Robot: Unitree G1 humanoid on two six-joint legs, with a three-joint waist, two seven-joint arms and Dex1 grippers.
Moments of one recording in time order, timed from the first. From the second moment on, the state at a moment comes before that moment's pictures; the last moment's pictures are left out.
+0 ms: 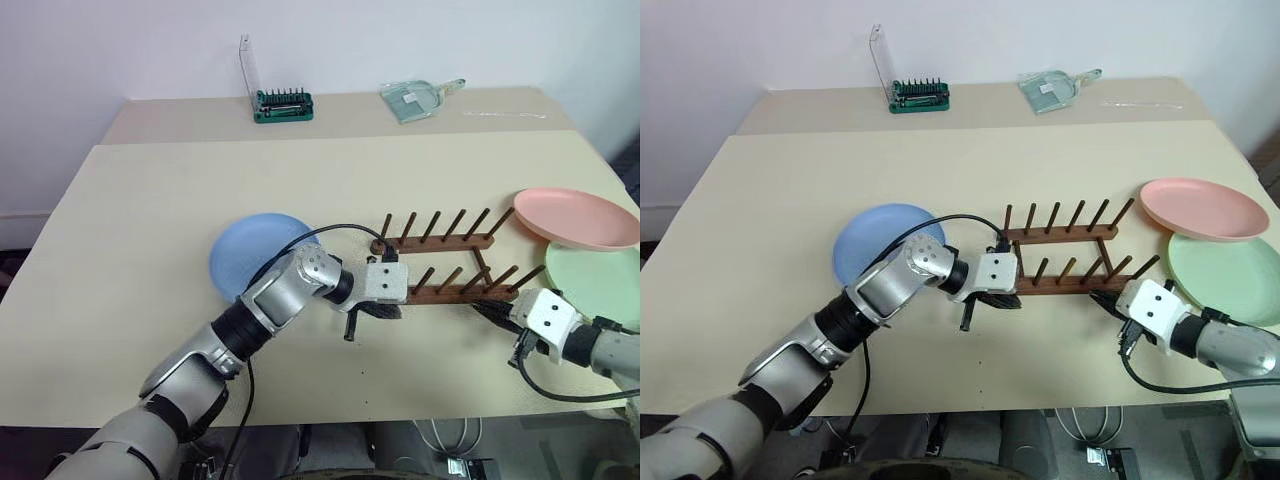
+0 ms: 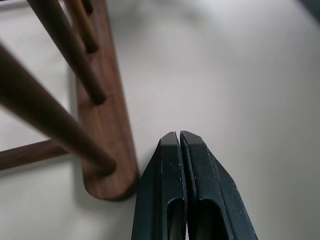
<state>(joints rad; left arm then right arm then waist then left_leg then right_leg) -0.75 0.19 -0.66 0.17 0.06 0.41 -1.06 0.23 -0.82 -0.28 -0.17 0.13 -0.06 0.92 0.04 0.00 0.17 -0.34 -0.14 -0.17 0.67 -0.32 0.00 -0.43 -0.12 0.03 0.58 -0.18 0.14</state>
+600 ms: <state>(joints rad) -0.81 0.14 -0.65 0.29 0.12 0.38 -0.98 0.00 -0.81 -0.12 0.06 0.01 -0.18 0.87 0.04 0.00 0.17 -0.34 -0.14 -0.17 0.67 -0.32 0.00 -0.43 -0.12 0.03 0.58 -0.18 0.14</state>
